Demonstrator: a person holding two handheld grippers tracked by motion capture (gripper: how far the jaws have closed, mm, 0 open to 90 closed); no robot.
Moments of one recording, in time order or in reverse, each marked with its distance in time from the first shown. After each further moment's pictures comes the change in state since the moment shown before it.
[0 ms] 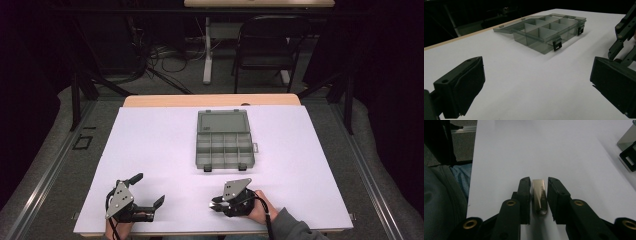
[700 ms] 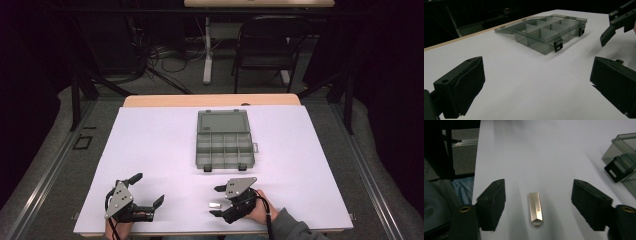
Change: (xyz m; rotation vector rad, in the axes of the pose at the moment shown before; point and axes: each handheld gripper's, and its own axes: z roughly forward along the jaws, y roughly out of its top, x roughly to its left) left arm 0.000 0.000 -0.001 -0.003 0.006 -0.003; right arm 0.001 0.006 -0.010 -0.089 -0.031 0.019
